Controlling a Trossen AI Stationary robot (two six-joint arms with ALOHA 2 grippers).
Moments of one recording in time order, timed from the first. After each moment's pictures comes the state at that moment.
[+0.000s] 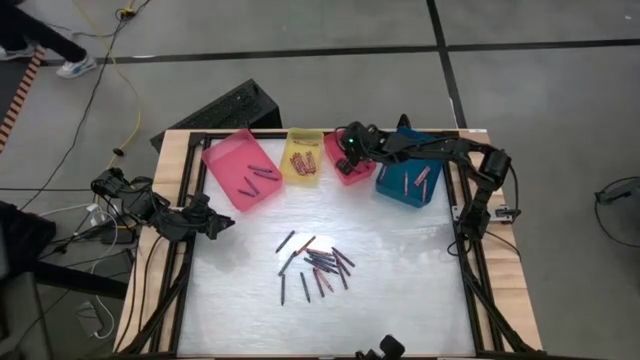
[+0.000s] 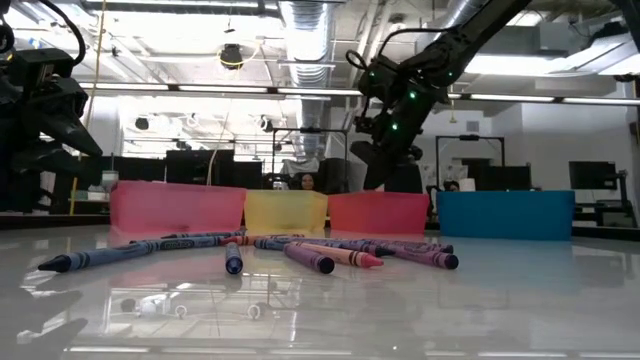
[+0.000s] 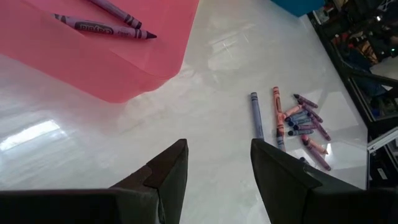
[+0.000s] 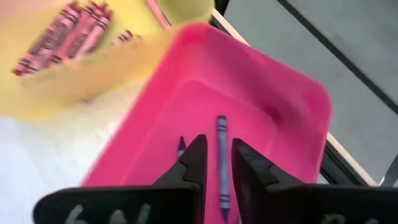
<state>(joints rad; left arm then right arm) -0.54 0.02 0.22 -0.91 -0.63 -1.37 -0.50 1.73 1.17 -0.25 0.26 0.07</state>
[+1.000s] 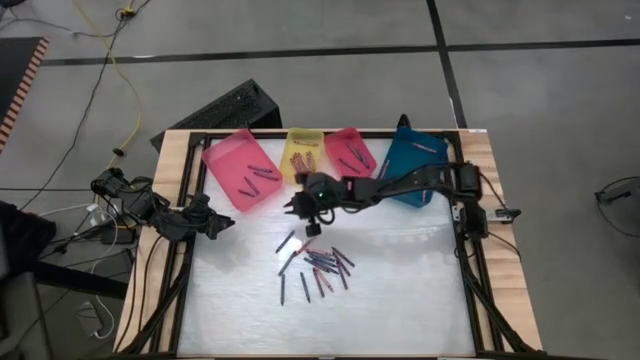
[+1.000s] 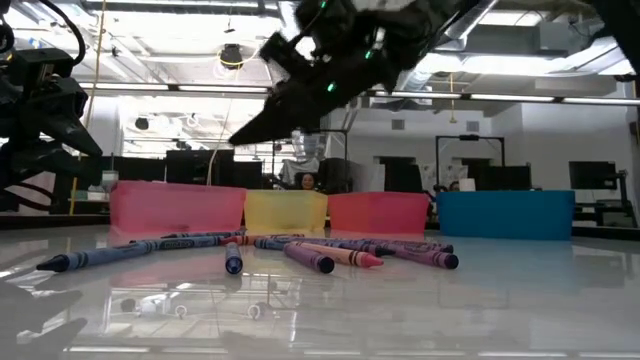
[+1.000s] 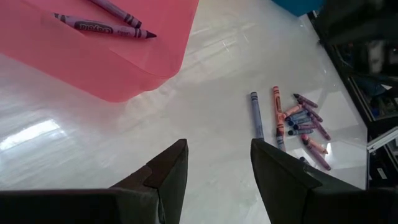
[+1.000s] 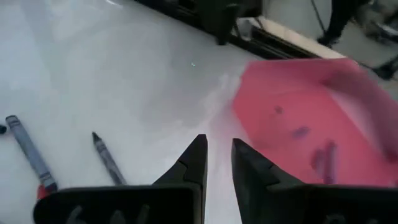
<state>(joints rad) -0.54 0.02 0.22 -0.91 -0.63 -1.37 -0.08 1.94 1.35 0.17 -0.09 -0.42</state>
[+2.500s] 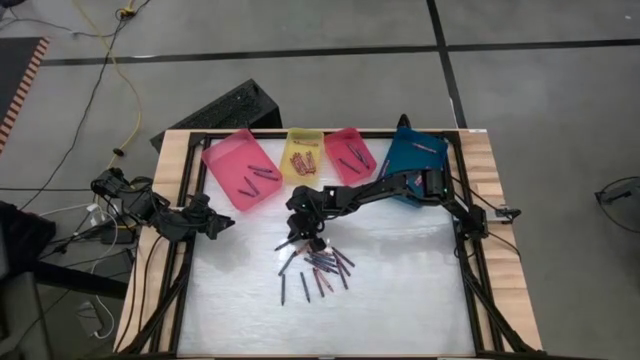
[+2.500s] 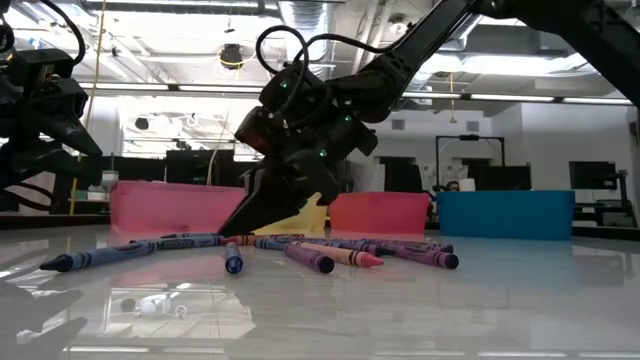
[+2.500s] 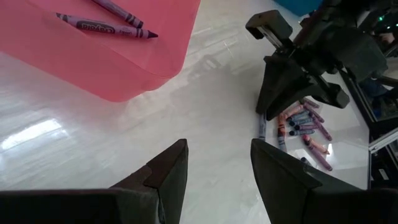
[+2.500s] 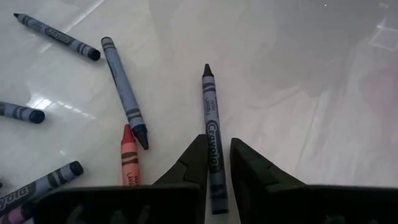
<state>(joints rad) -0.54 0.02 0.22 -0.90 -0.63 -1.37 -0.09 2.20 1.47 0.03 -0.47 -0.43</state>
